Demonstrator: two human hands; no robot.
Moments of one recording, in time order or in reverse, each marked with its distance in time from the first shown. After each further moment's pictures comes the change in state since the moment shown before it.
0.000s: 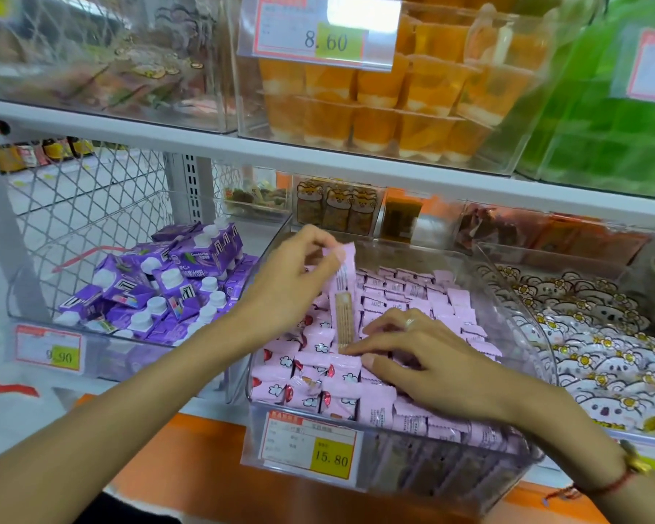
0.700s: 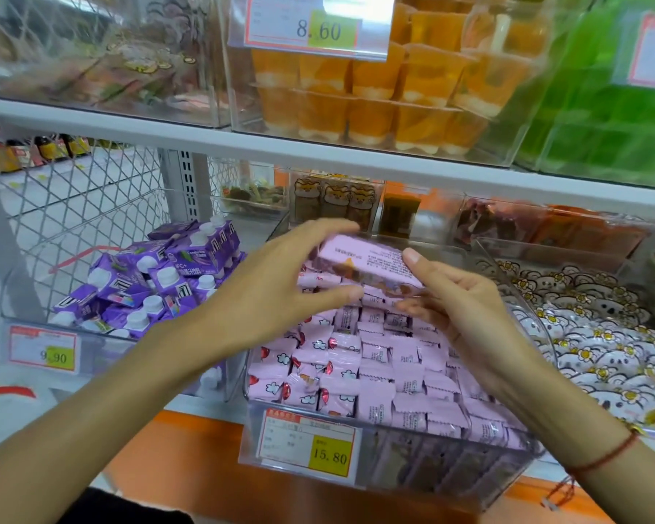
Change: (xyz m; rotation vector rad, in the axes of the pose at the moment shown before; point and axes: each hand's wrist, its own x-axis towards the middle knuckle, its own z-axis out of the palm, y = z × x) left_hand -0.011 0.007 -0.020 0.333 -0.130 0.222; right_hand 0.008 -0.007 -0.018 1.262 0.608 0.330
